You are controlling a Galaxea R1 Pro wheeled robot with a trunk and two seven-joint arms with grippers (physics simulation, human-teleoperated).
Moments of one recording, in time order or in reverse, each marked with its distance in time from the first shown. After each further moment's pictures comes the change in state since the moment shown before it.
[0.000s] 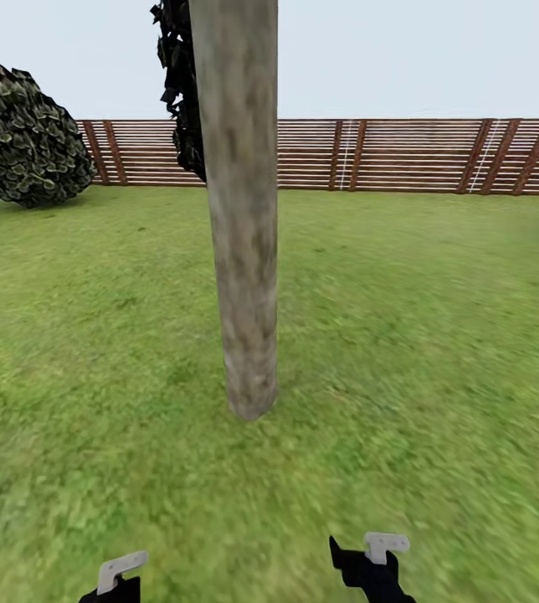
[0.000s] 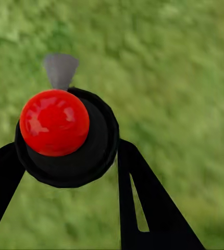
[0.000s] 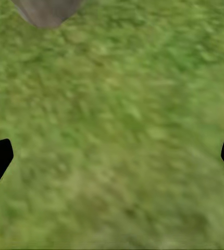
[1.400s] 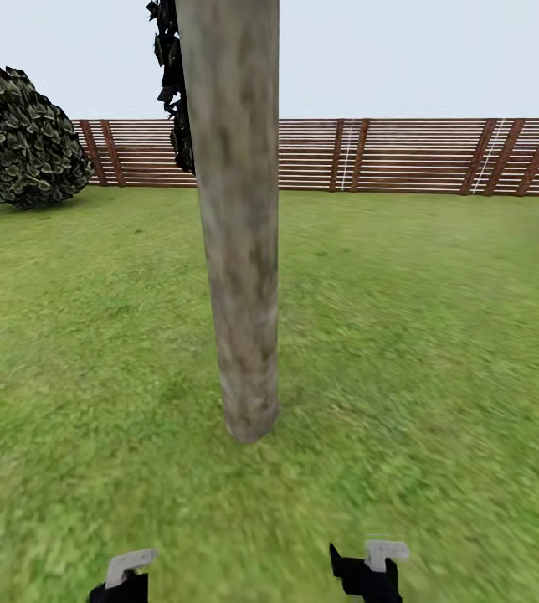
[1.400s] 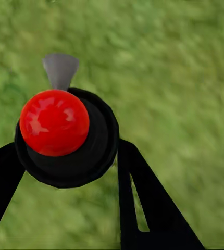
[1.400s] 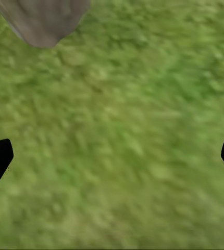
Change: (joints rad) left arm -0.002 0.012 -0.020 -0.004 -0.015 0.001 -0.121; right arm -0.015 -0.001 0.002 0.079 0.006 -0.056 0.006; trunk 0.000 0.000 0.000
